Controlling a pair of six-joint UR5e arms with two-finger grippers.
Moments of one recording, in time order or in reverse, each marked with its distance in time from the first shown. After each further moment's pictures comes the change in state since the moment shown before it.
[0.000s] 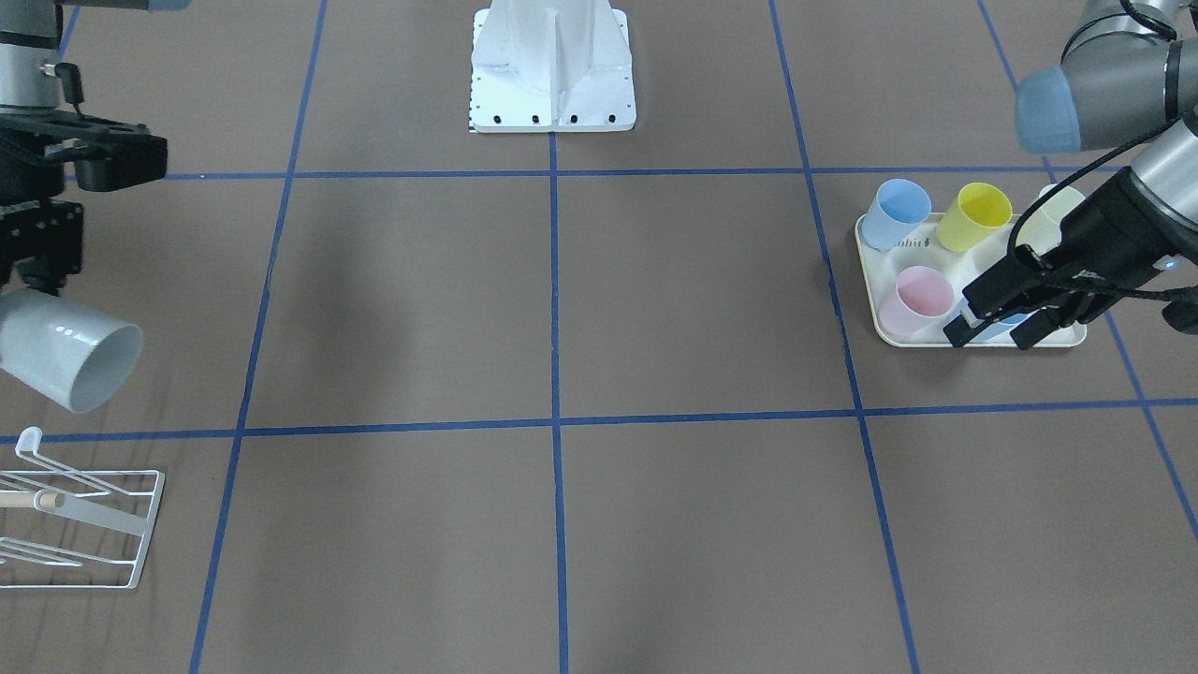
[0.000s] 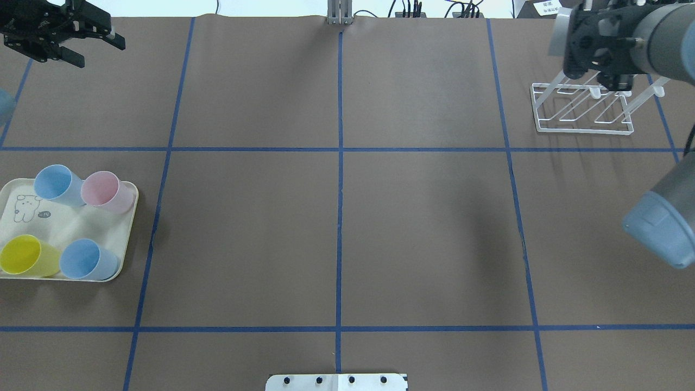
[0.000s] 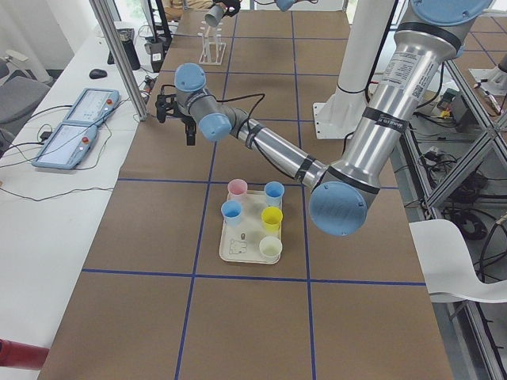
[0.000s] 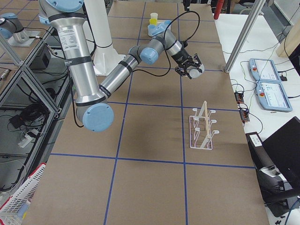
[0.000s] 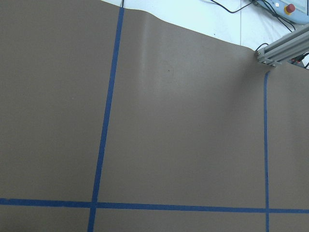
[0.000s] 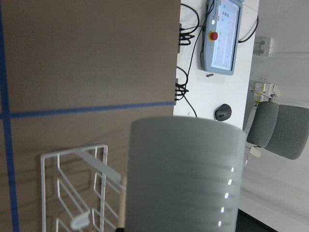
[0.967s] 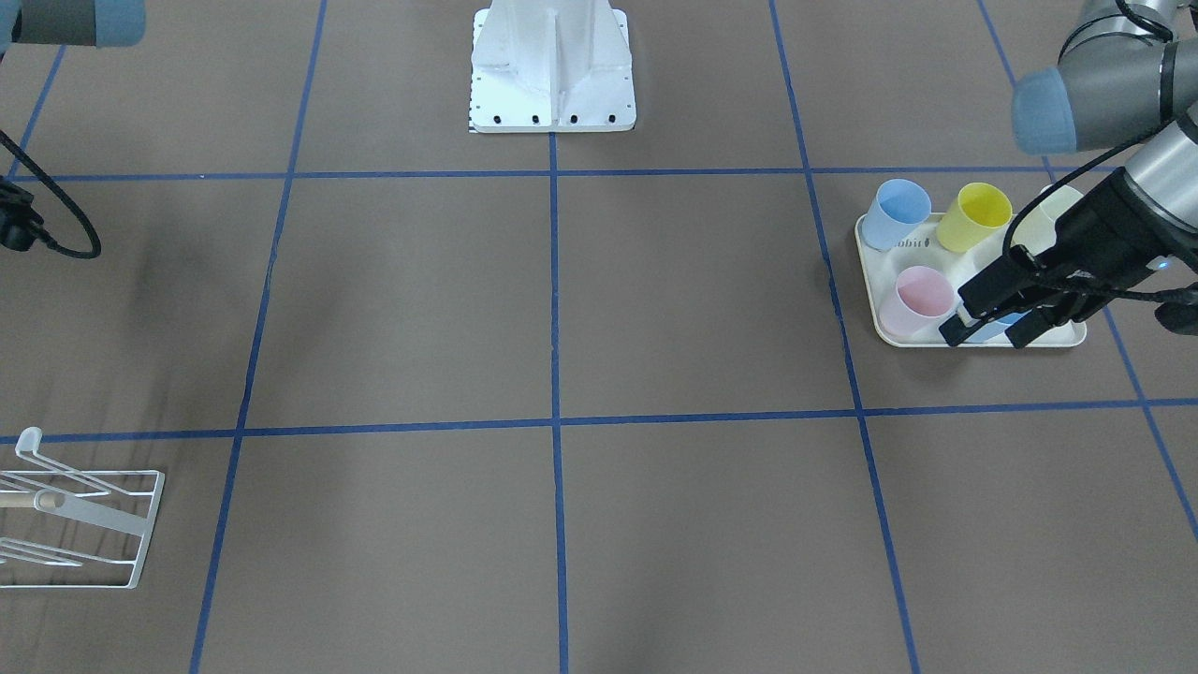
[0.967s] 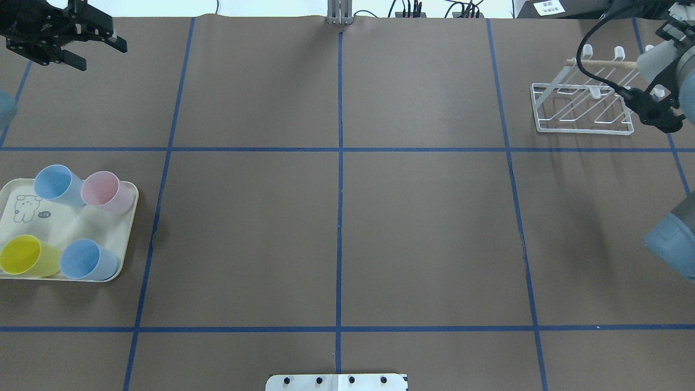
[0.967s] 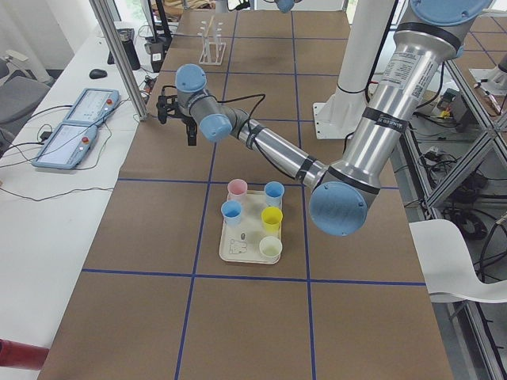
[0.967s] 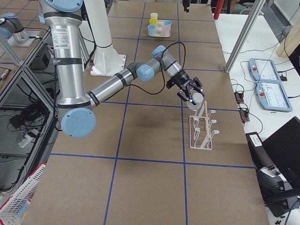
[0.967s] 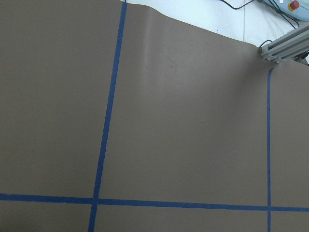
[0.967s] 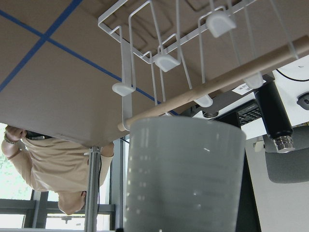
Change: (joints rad) left arm 0.006 0.001 -0.001 -0.001 -0.001 -0.012; right arm -0.045 -0.128 -0.111 -0.006 -0.361 -0.825
